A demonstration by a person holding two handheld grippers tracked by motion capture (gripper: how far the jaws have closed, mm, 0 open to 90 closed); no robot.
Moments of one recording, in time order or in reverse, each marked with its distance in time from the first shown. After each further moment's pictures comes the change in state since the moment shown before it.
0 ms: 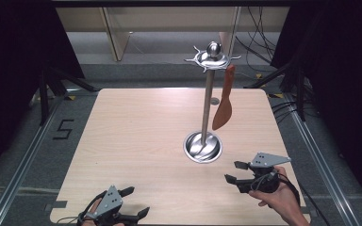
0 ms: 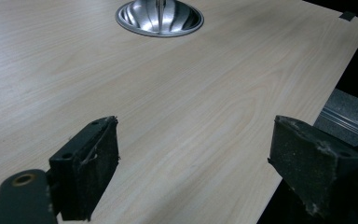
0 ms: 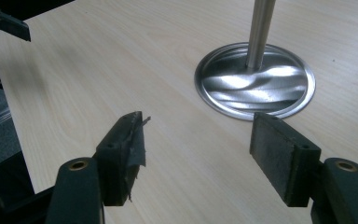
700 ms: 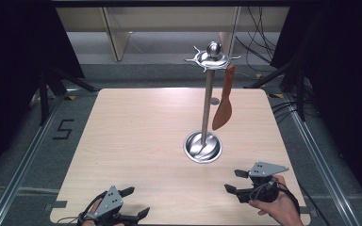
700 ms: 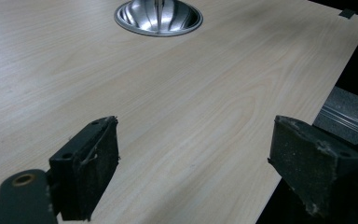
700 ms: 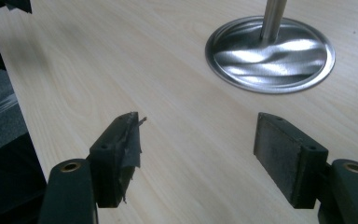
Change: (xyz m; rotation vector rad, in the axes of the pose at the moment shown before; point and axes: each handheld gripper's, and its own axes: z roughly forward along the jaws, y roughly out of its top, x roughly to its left) left arm 0.000 0.000 0.000 0.009 0.001 0.011; right arm 0.010 -0.022 0.003 0.042 0.000 0.010
